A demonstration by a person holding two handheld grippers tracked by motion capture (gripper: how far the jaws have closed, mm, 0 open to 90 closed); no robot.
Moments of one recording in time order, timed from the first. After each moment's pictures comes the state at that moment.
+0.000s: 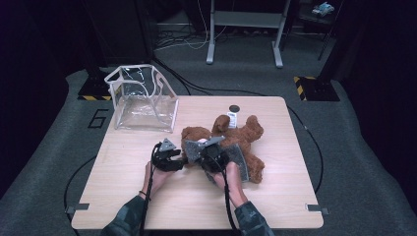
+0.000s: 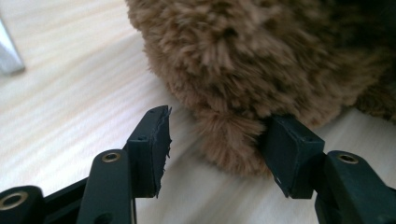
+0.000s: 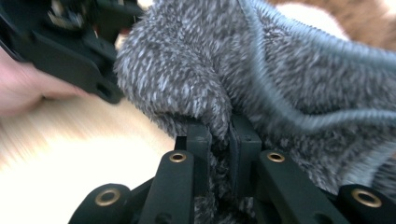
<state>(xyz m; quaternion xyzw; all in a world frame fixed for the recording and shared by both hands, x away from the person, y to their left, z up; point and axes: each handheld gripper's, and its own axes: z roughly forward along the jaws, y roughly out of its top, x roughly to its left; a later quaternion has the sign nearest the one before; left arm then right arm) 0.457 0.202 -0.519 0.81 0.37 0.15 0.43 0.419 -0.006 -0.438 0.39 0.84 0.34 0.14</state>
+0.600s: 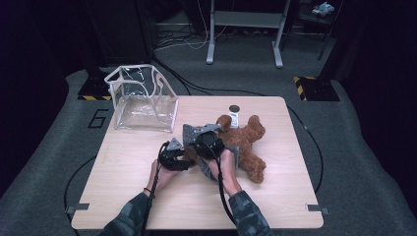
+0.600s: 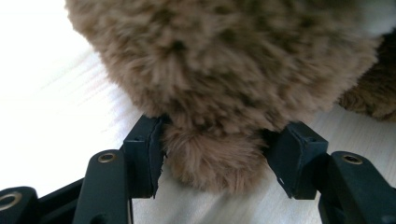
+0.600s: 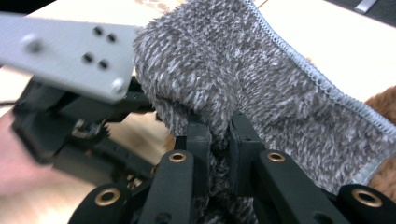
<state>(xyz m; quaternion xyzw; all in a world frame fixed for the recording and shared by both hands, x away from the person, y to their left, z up) 0.464 0.187 -0.524 0.82 0.36 0.12 0.43 0.442 0.010 -0.418 0.39 0.83 0.36 0.17</state>
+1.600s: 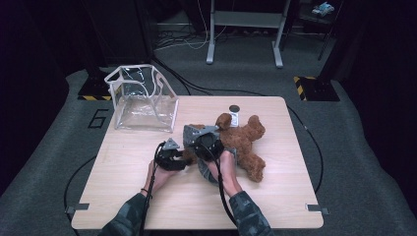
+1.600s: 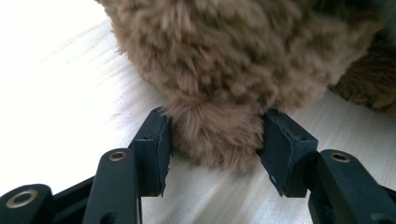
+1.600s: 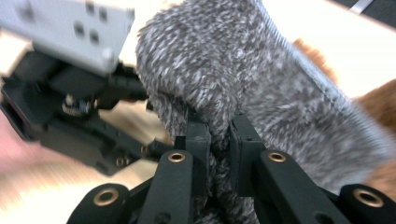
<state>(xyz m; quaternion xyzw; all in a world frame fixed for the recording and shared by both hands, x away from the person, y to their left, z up) 0.465 0.199 -0.527 0.82 0.36 0.11 0.43 0.440 0.014 -0.426 0.38 0.84 0.35 0.18</state>
